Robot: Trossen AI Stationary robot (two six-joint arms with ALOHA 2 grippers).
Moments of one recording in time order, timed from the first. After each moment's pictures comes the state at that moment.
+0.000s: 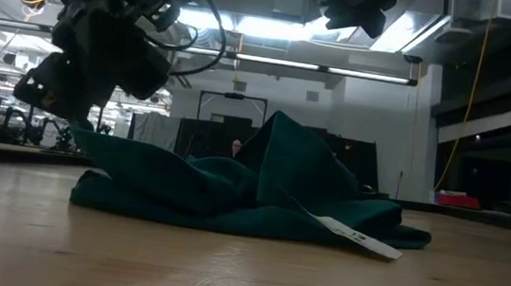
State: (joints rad) left arm -0.10 1.45 0.73 -0.31 0.48 -1.24; right arm -0.18 1.31 1.29 -0.62 -0.02 0.10
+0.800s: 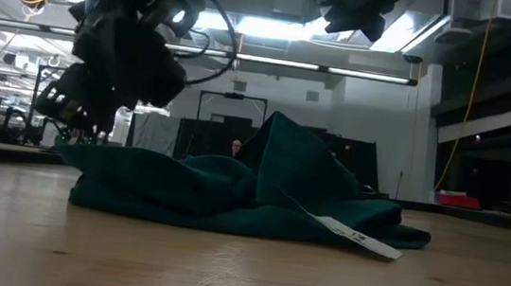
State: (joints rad) left arm -0.06 1.50 0.73 -0.20 0.53 -1.23; right arm -0.23 1.31 1.29 -0.61 -0.05 0.10
